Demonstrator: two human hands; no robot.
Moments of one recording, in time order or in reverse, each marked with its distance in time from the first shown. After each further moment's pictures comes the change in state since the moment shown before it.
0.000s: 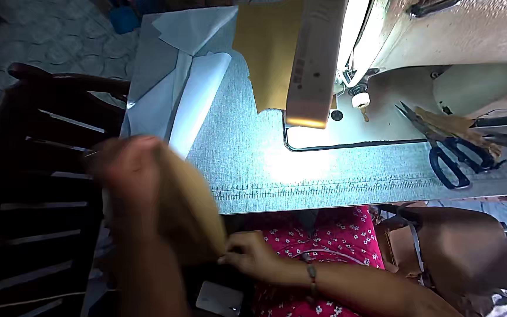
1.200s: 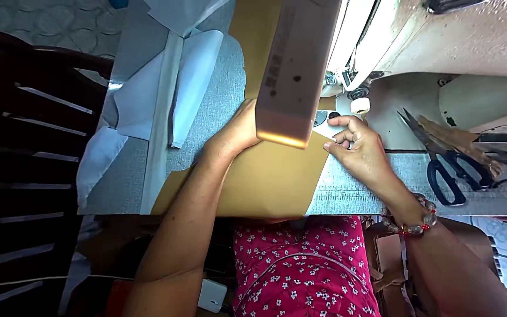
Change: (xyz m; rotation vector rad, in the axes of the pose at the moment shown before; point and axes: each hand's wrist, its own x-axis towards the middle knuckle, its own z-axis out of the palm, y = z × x) left_hand 0.081 0.110 0.132 -0.516 -0.586 0.203; right_hand 0.019 -0.092 -0.238 -0.714 0.432 0.147
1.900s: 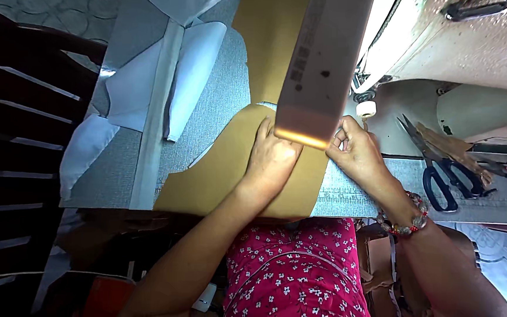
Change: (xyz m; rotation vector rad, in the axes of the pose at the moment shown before) left_hand -0.045 0.076 0.057 0.464 0.109 0.017; right_hand -0.001 -0.004 -0.002 -0.262 -0.033 -0.100
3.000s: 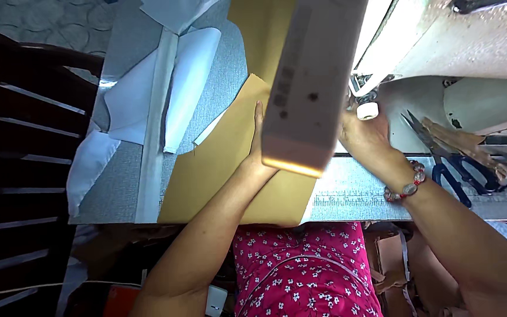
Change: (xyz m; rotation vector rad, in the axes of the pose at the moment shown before) left_hand 0.046 -0.042 0.032 -0.038 -0.118 -0.153; right_hand 0.048 0.026 0.010 -0.442 0.089 -0.134
